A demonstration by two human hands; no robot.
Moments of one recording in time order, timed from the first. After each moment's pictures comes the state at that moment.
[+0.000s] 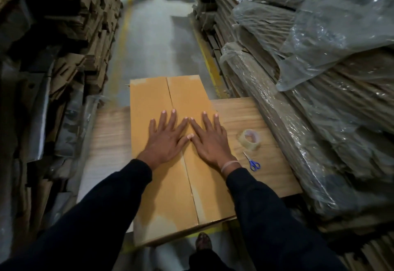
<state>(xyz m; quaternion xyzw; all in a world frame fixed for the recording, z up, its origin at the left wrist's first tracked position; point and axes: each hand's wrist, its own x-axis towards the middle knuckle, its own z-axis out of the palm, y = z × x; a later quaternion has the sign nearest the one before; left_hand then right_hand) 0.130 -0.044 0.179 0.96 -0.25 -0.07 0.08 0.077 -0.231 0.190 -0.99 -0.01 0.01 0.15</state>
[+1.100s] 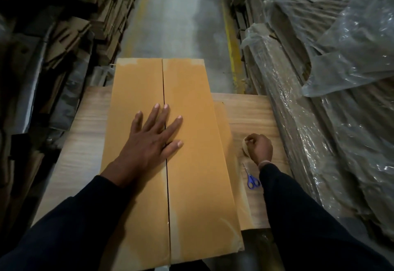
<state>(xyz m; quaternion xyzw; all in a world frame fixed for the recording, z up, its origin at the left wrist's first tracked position) 0.146 -0.075 0.160 0.96 -0.26 0.04 0.07 0.171 -0.467 0.036 -0.93 0.24 -0.03 0.27</state>
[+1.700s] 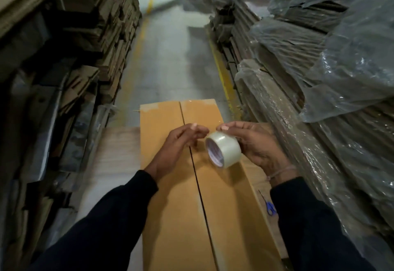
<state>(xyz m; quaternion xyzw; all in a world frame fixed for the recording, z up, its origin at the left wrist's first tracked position) 0.214 -0.073 0.229 0.66 -0.16 -0.14 0.72 0.179 -0.296 0.291 -0.65 0.09 0.10 0.75</state>
